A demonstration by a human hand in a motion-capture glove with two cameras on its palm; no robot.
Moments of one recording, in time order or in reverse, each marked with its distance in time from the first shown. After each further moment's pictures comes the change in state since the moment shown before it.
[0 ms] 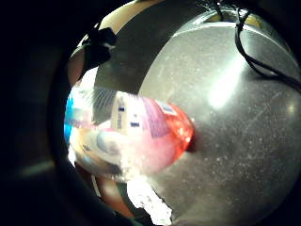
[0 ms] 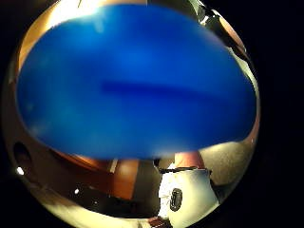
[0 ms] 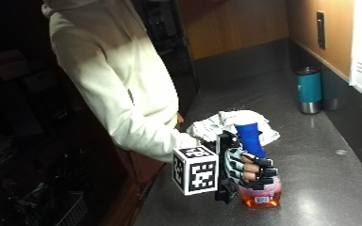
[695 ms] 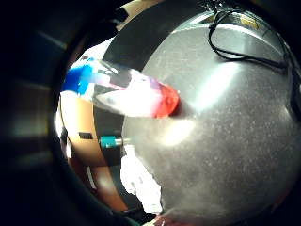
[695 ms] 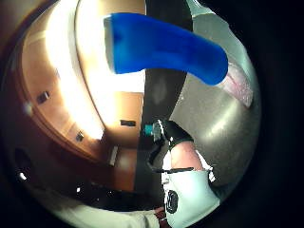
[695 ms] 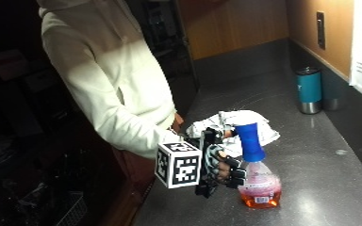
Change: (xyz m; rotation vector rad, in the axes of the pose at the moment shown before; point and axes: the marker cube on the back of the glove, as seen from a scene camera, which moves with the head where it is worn) arm 0.002 0.043 -0.034 -0.115 0.076 -0.005
